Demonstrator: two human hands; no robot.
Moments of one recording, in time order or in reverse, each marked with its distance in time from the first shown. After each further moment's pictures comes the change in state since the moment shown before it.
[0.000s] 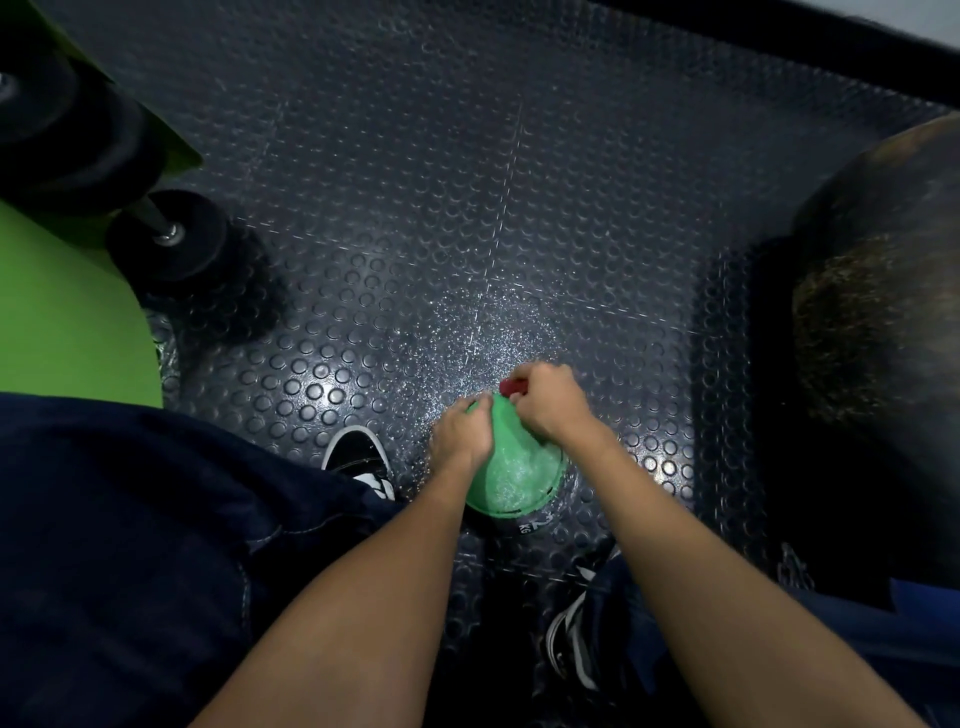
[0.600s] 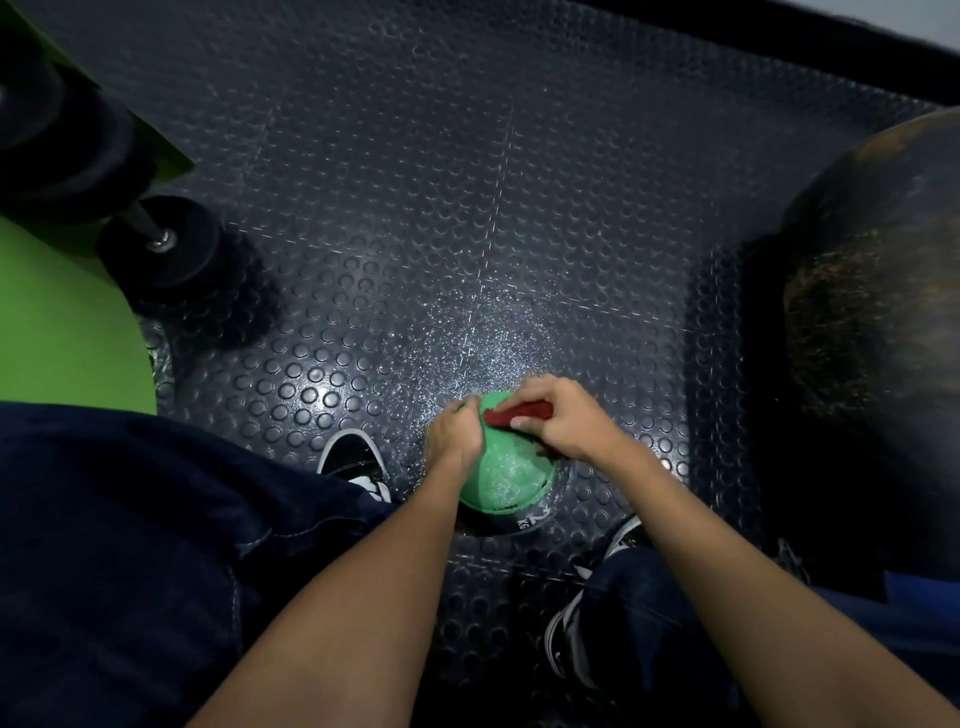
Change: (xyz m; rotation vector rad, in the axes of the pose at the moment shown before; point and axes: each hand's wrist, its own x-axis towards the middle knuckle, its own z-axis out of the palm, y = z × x) left_hand 0.004 0.000 0.003 -0.153 0.010 -0.064; right_hand -0.030 0.022 -0.024 0.288 -0.121 -0.198
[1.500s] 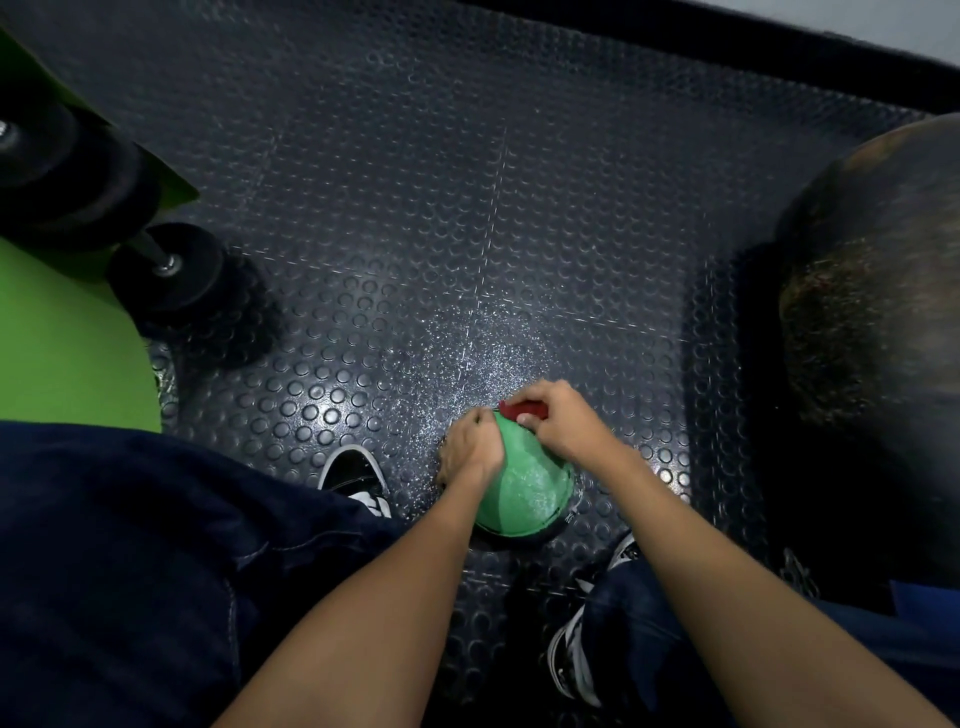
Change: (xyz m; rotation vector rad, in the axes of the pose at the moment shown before) left_hand 0.001 0.002 0.024 0.240 0.077 0.074; right_hand 0.014 0.010 0.002 -0.117 0.135 0.068
